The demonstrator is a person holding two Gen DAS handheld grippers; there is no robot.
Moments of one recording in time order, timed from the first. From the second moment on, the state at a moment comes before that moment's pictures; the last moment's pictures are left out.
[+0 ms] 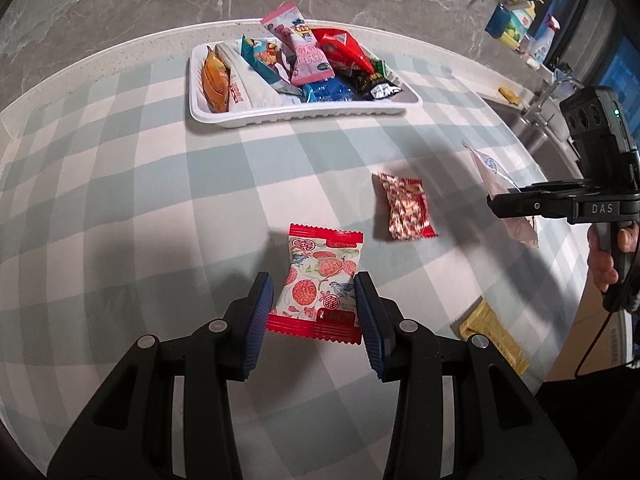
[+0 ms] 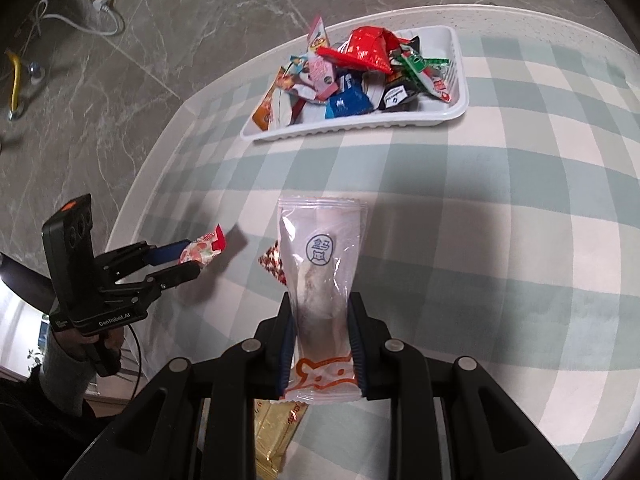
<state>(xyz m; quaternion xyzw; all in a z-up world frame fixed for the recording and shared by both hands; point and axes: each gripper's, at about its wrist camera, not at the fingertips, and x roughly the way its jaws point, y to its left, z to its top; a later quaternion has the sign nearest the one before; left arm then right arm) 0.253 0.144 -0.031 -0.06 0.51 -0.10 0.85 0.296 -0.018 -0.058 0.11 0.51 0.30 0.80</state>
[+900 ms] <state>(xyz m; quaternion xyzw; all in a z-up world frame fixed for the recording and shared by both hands) 0.369 0.178 0.005 -0.15 0.47 -0.11 0.86 0.392 -0.031 -0.026 0.15 0.48 0.28 0.82</state>
